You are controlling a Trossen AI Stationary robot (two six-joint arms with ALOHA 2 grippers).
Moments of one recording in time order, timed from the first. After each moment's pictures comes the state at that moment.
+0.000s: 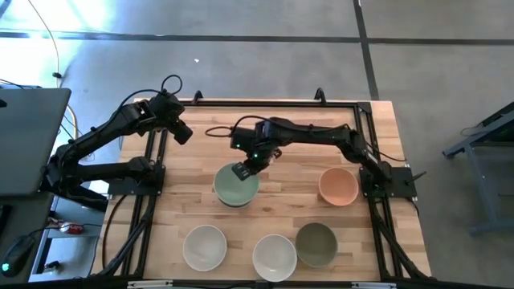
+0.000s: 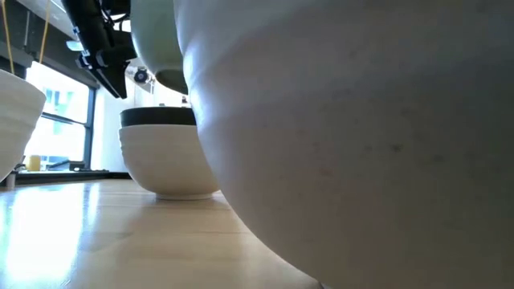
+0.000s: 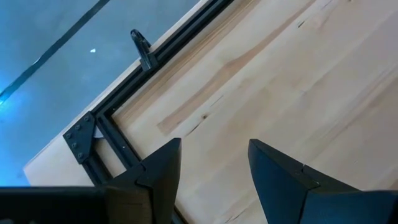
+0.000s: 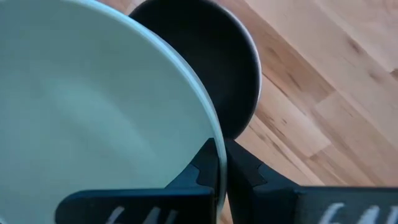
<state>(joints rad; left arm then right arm) 0.81 0.92 0.91 -1.02 -0.28 -0.02 -0.05 2.23 2.32 -1.34 -0.26 0.83</state>
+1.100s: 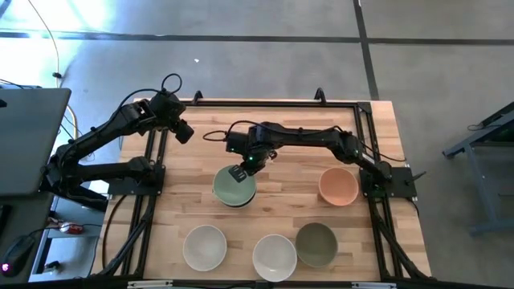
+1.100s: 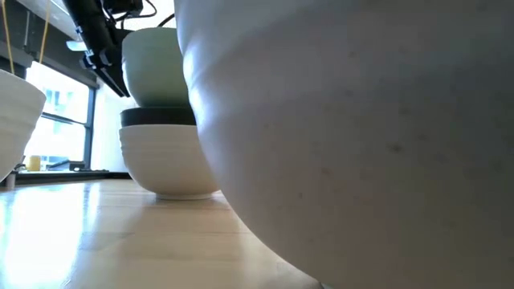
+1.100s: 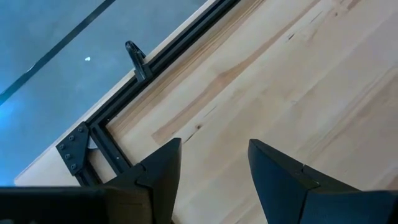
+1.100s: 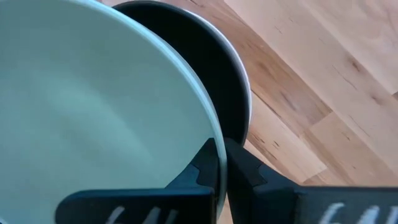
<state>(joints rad) 0.81 0.92 0.91 -0.98 -0.25 -0.01 -0.06 2.31 2.32 -1.31 -0.23 0.79</state>
